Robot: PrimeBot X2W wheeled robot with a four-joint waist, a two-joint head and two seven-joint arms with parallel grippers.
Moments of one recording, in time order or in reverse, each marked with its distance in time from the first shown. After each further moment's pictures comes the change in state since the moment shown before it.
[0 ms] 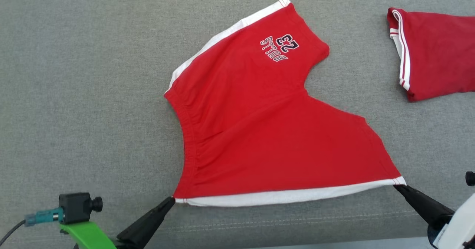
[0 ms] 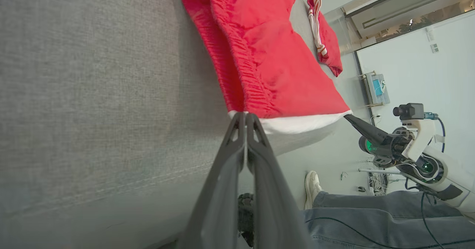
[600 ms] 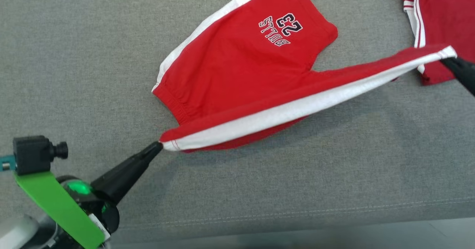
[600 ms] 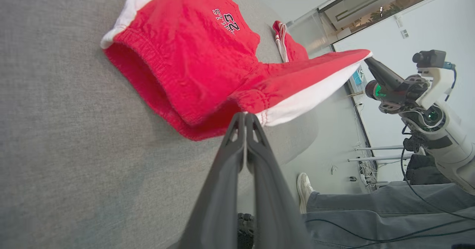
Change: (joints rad) left arm -0.109 0.142 0.121 -0.226 -0.055 0.022 0.054; right arm -0.266 -0.231 -0.248 -0.233 0.071 0.002 0.100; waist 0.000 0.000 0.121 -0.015
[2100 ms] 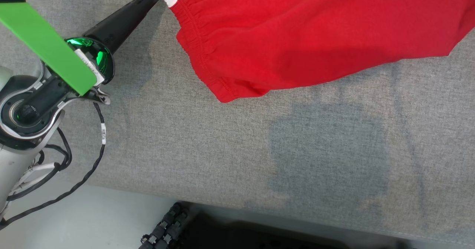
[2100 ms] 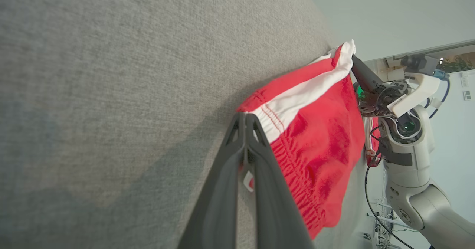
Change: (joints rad) left arm -0.589 -0.284 0.087 0.372 -0.164 0.017 0.304; right arm -0.925 0.464 0.186 0.535 -0.376 -0.020 0.365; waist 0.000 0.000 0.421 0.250
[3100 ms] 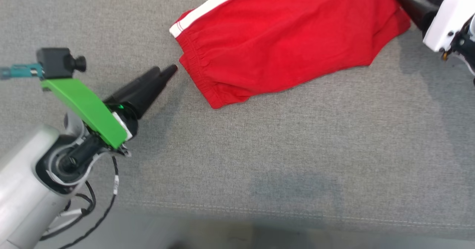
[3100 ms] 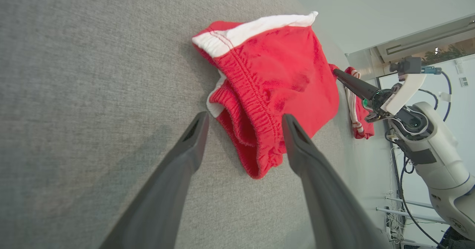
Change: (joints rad) left arm 0.190 -0.027 -0.101 0.125 0.100 -0.050 -0.082; right arm 0.180 0.079 0.134 0.355 -0.009 0.029 0.013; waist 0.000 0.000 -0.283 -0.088
